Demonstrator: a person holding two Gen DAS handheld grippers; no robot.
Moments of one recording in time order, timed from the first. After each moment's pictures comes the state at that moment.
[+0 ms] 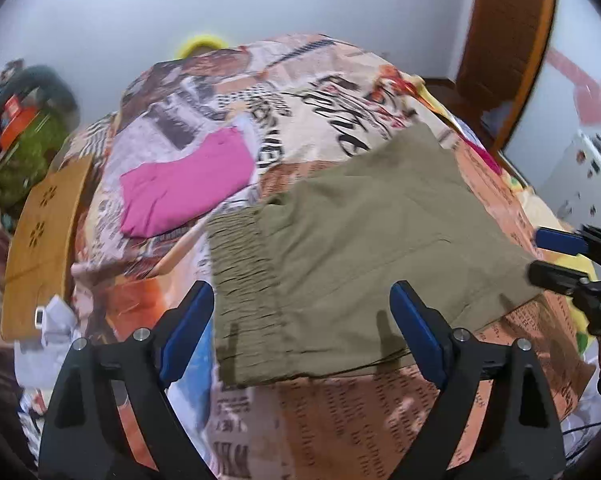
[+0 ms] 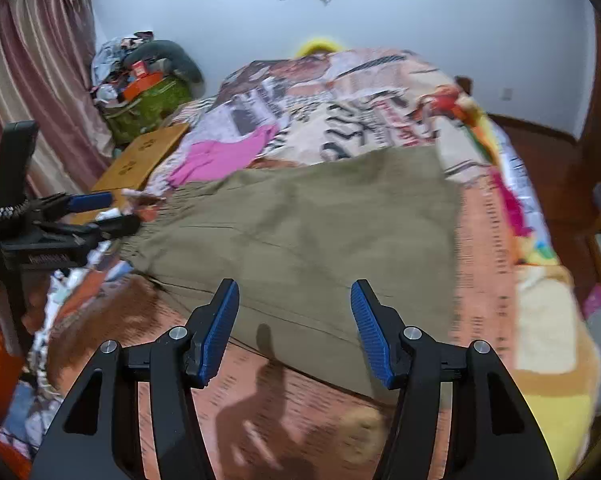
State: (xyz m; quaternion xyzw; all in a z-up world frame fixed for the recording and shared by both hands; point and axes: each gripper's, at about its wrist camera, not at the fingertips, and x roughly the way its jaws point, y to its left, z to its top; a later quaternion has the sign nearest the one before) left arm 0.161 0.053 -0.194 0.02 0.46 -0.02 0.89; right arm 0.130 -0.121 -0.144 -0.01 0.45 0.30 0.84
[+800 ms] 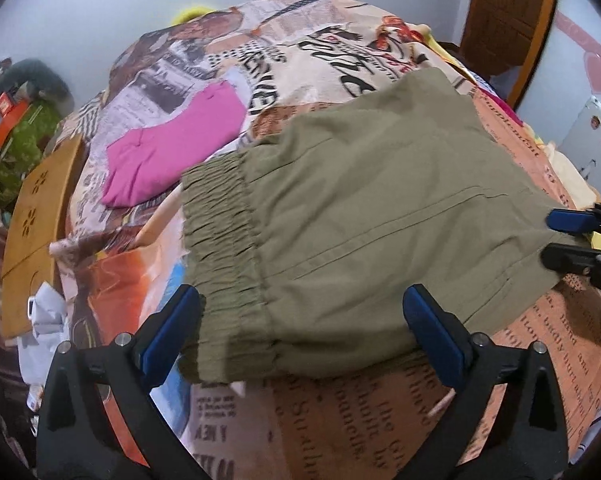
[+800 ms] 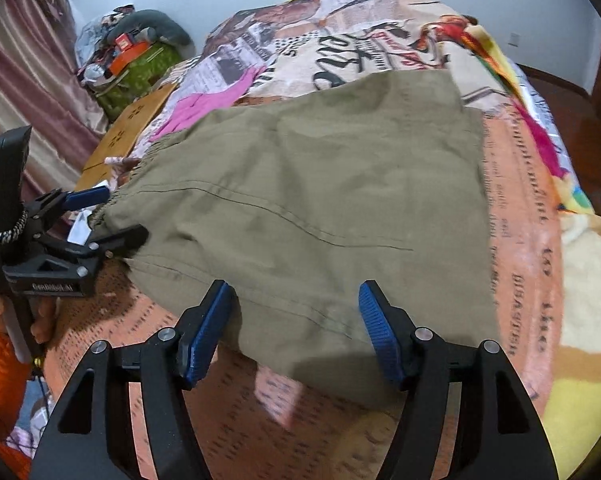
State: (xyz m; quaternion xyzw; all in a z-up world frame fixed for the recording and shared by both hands) left arm 0.166 0.061 -0.249 0.03 0.51 0.00 0.86; right arm 0.140 -0.137 -0.187 0.00 0.53 0.28 0.80
